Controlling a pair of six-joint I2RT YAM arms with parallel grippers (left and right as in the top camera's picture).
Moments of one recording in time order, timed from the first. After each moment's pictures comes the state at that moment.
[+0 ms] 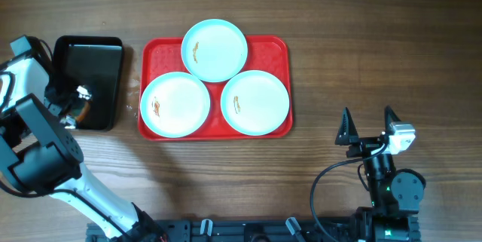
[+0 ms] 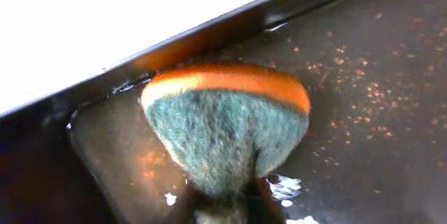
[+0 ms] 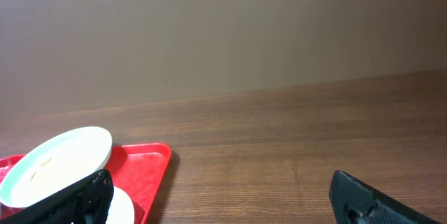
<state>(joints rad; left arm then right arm) 0.53 2.05 1.44 -0.83 -0.16 -0.57 -0.08 0.01 0.01 0.01 -0.16 0.15</state>
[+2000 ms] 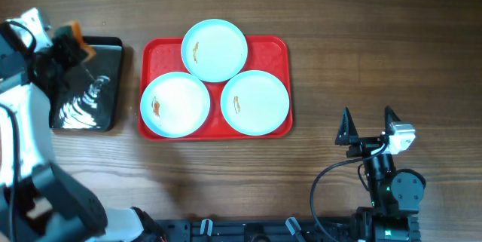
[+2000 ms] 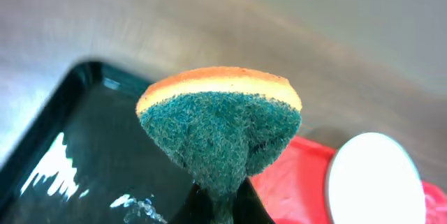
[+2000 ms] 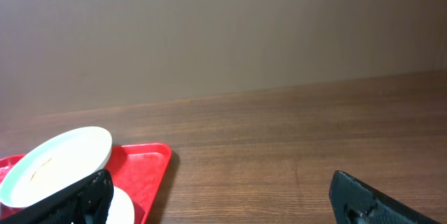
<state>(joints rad) 0.51 1.61 1.24 -0.41 0.46 -0.06 -0.08 0.01 0.01 0.01 -0.16 0.15</state>
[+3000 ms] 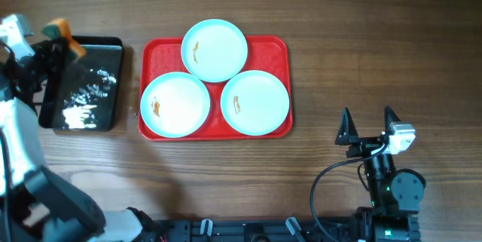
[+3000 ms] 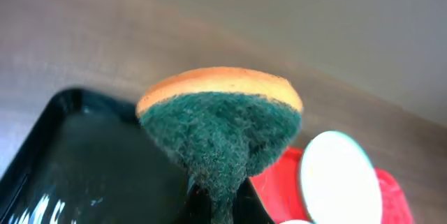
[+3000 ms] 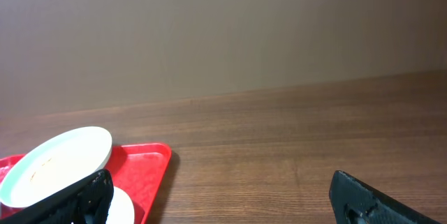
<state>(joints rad) 0.64 1.61 1.18 -0.32 0.72 0.01 -0.08 0.01 0.01 0.01 -0.16 0.15</state>
